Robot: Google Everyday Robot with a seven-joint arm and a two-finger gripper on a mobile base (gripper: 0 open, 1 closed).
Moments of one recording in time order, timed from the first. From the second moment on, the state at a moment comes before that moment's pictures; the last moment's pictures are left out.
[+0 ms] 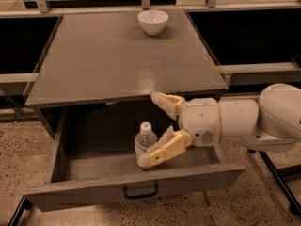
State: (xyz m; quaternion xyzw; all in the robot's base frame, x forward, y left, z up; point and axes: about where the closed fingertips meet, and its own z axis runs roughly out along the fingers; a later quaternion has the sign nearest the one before) arm 0.416 0.003 0.886 -0.49 0.61 0.43 0.46
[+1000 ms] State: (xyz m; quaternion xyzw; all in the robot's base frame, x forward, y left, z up) arm 0.431 0.019 0.867 -0.47 0.64 0.37 0.48
